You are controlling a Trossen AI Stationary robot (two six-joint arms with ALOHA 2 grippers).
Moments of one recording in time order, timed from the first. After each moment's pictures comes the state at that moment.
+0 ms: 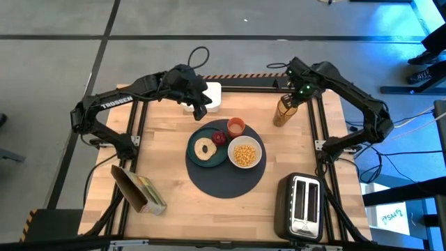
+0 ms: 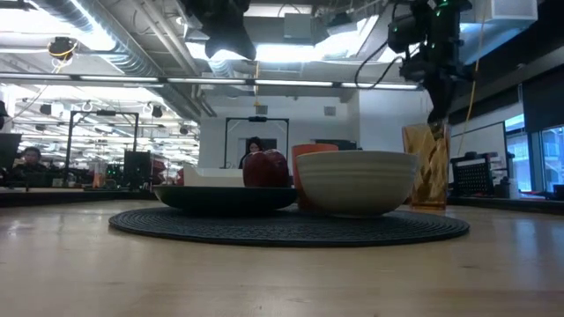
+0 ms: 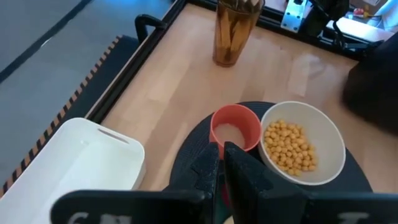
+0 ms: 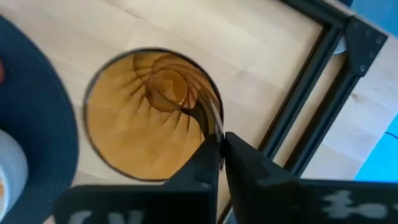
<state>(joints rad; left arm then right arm) 0.40 1.42 1.42 -0.69 0.06 -0.07 -0.80 1.40 1.38 -1.39 0.10 0.30</state>
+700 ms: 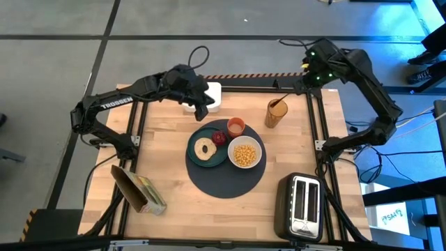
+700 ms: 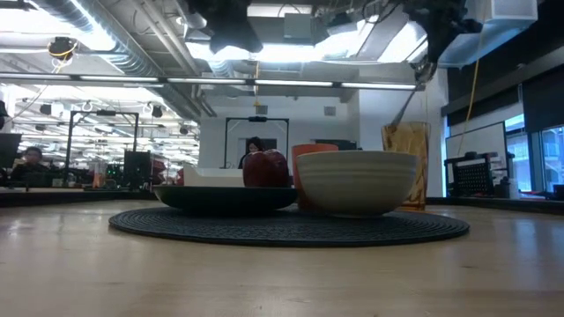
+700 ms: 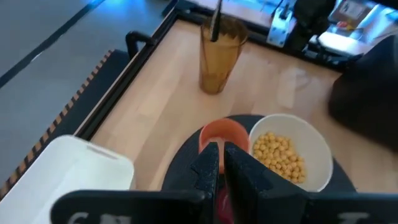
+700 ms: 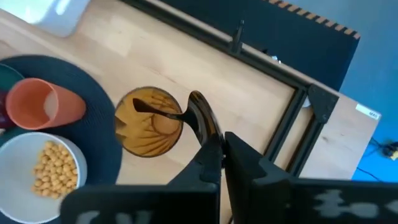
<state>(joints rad) 0.39 1.42 1.42 -0.64 0.08 -0.08 -0.80 1.37 1.79 -1.56 0.09 0.25</state>
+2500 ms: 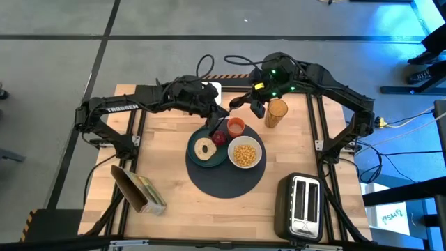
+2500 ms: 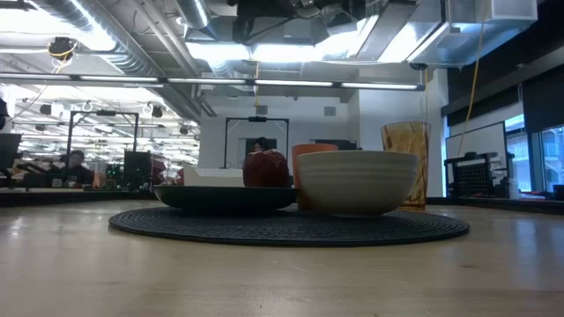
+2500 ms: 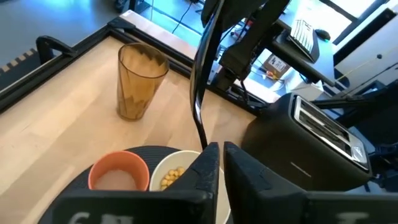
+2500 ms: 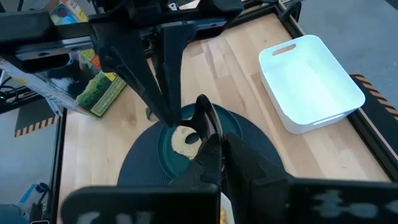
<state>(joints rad) 0.24 1.47 1.42 -0.41 0.15 -0.41 -0.30 1.60 1.94 -1.03 -0.26 0.12</state>
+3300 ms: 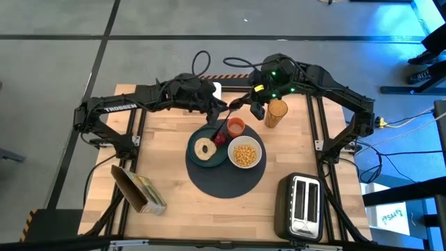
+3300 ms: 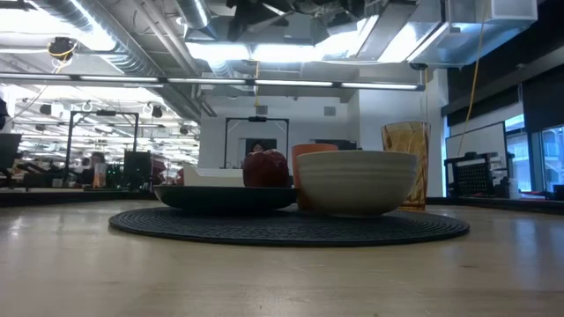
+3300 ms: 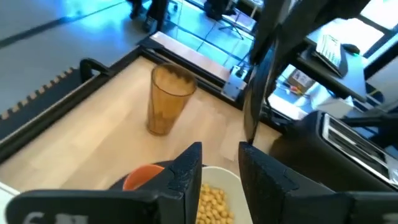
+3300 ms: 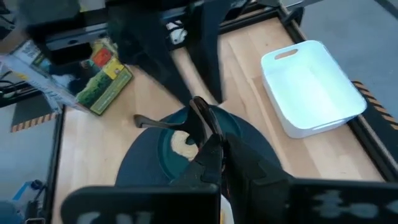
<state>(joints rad) 0.24 1.45 1.42 -0.40 0.04 -0.38 -0.29 1.60 1.94 -1.02 -0.23 0.10</state>
